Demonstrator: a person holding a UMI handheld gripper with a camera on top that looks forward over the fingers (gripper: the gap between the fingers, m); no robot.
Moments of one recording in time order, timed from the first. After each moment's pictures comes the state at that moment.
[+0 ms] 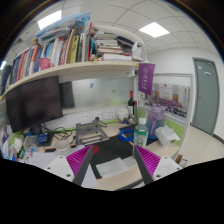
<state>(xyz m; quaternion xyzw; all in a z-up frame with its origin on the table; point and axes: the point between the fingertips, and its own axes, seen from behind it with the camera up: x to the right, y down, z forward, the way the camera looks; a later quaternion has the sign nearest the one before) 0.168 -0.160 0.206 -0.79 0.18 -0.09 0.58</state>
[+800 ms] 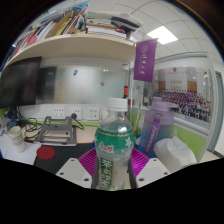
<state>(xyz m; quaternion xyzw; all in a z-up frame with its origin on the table) 0.356 -0.006 0.095 -0.76 0.12 -0.14 0.62</state>
